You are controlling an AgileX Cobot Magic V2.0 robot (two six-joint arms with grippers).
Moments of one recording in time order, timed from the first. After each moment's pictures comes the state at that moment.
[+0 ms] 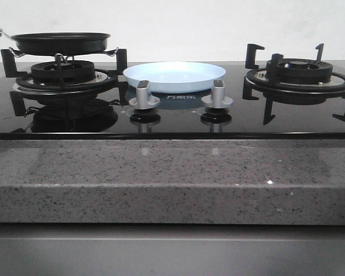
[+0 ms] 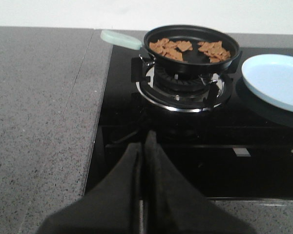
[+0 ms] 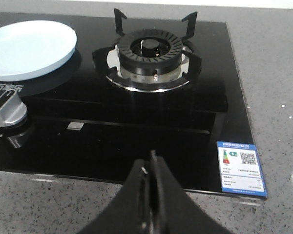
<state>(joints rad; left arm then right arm) -0.08 0.51 -0.58 0.02 0.50 -0.07 0.04 0.50 -0.53 0.10 0.49 -0.05</state>
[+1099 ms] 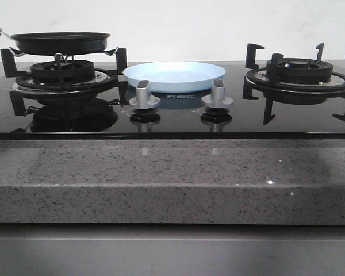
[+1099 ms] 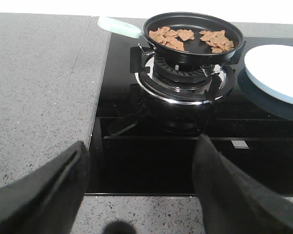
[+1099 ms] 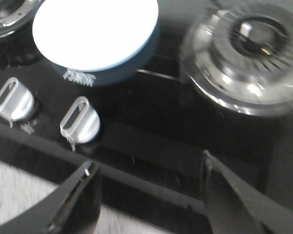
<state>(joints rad) -0.08 0.54 -0.58 0.01 0.50 -0.07 0.15 1.14 -1.05 0.33 0.70 -0.22</state>
